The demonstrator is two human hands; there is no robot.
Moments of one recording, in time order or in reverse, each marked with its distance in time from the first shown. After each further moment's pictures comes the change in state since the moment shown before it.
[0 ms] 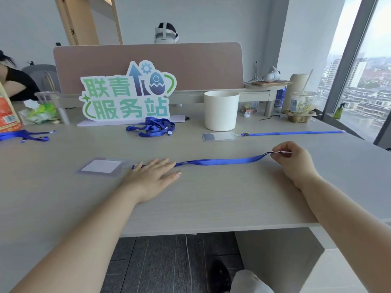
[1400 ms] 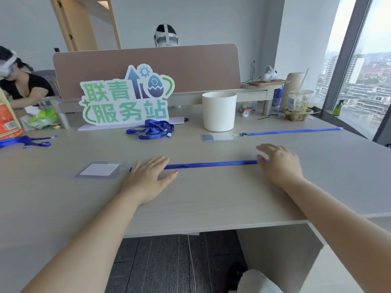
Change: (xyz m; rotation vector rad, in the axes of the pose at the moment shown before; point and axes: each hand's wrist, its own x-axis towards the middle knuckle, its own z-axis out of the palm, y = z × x) left_hand 0.001 -0.004 0.004 0.004 0.173 -0.013; right_hand -0.018 -0.014 0.017 -0.721 -0.055 -0.272
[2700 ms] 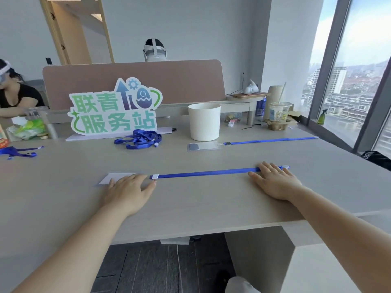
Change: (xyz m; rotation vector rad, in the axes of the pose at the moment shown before) left_hand -0.012 0.014 -0.002 0.060 0.014 -0.231; right_hand -0.012 0.051 -0.024 -0.188 -0.458 0.027
